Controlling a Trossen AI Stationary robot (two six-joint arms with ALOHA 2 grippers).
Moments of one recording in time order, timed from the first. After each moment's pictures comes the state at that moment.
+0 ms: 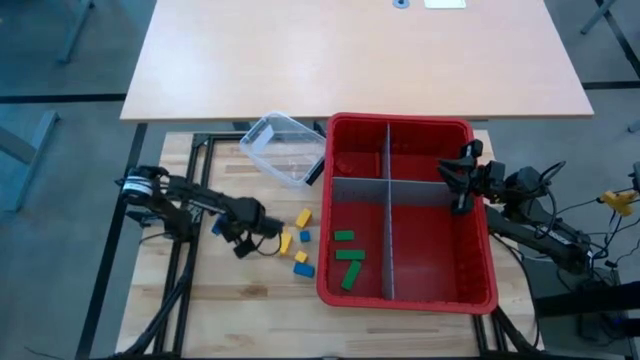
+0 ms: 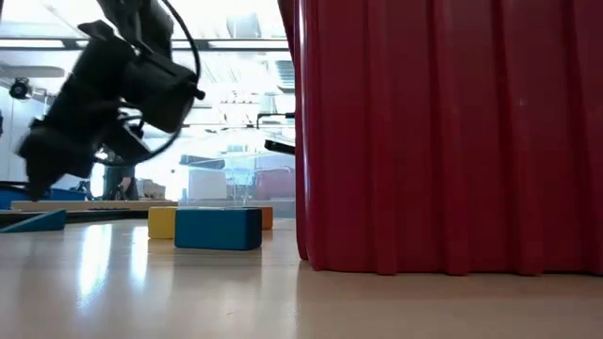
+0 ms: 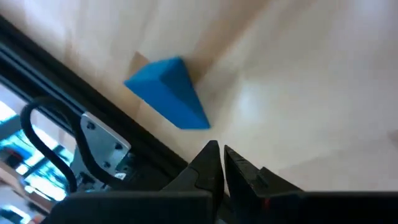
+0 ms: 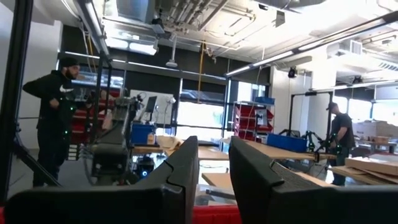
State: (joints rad) left arm -0.07 1.63 0.86 -1.29 -0.05 -0.80; right arm -0.50 0.09 0.34 0.17 -0.26 -0.01
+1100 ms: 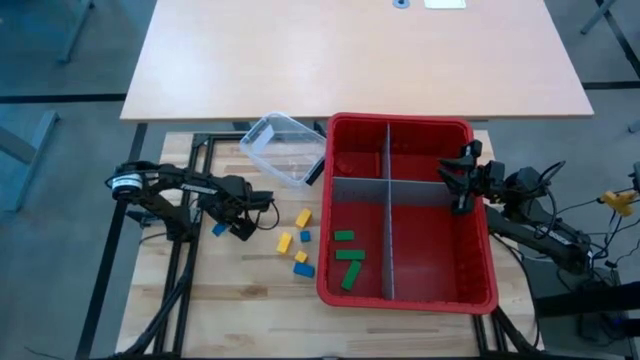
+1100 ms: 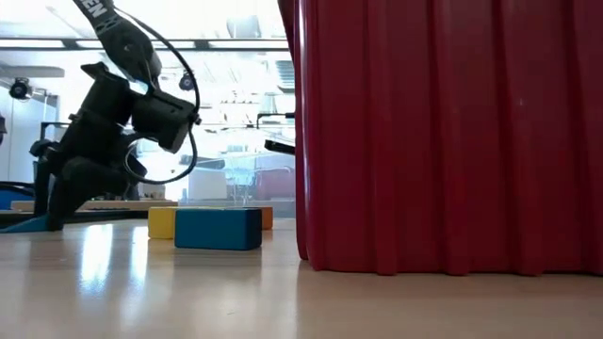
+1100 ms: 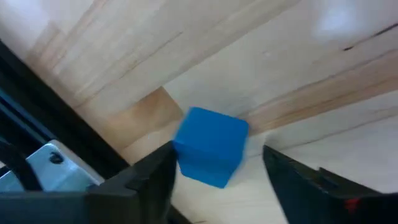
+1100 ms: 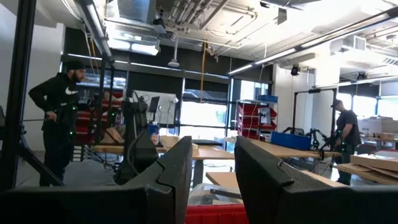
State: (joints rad) left arm 0.23 1.53 0.68 -1.06 -0.02 -0.77; right arm -0.50 0.09 0.34 0.17 -0.27 0.01
